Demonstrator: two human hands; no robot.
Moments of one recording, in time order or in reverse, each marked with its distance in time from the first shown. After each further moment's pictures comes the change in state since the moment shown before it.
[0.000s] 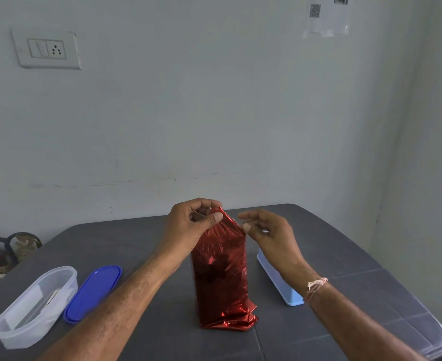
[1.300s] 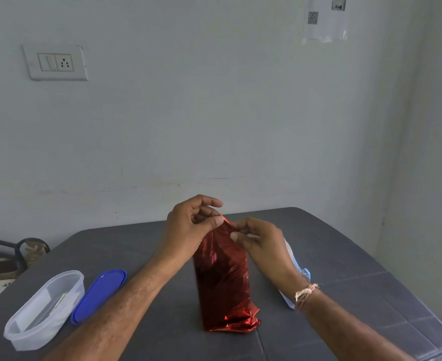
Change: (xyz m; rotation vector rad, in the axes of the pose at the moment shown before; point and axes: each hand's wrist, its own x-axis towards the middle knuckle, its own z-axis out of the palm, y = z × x) left_hand -0.013 0.028 -0.002 0.124 0.008 0.101; right_hand -0.012 -0.014 0.014 -0.032 -0.045 -0.047
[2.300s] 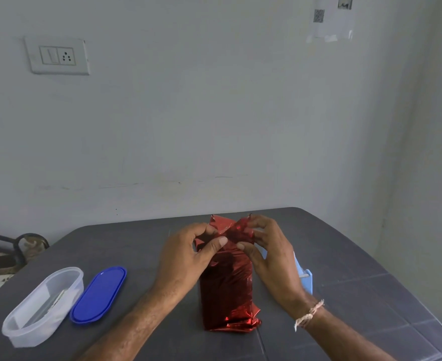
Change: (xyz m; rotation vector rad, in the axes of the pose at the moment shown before) left_hand -0.041 -0.026 0.004 0.260 0.052 0.059; right_hand -0.020 0.025 0.007 -0.041 0.149 -0.296
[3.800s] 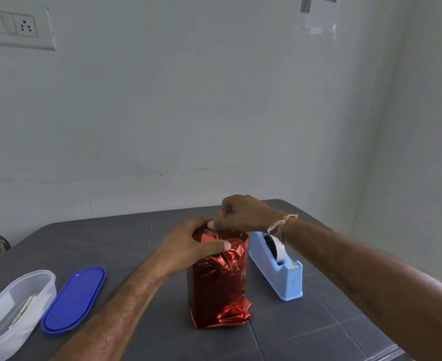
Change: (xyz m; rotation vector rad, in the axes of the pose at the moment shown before) left_hand 0.038 -0.037 0.009 -0.129 -0.484 -0.260; right_hand 0.113 -0.008 0.013 -0.614 -0.731 0.297
